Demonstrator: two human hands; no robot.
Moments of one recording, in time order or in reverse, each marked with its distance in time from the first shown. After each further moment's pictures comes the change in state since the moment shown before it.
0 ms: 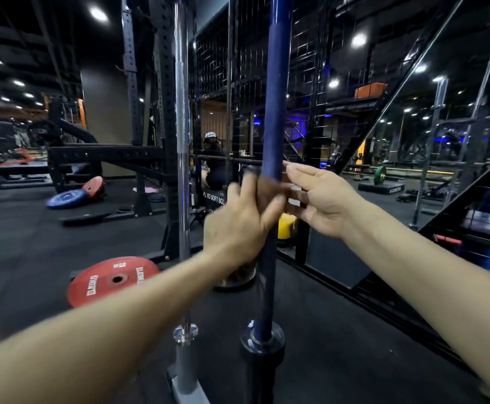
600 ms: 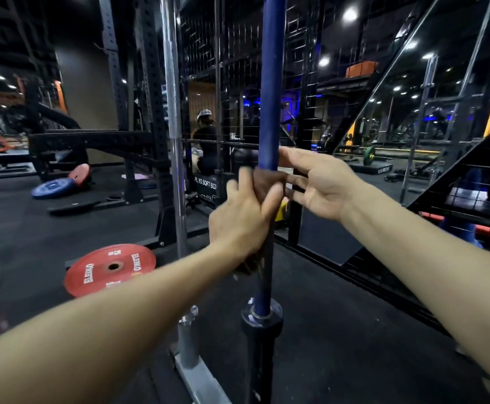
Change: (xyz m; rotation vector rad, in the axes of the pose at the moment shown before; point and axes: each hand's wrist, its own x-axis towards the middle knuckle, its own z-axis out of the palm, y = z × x) left_hand -0.012 -0.003 0.009 -0.084 -0.055 -0.047; right_hand -0.015 -0.005 0.006 -0.007 0.069 0.055
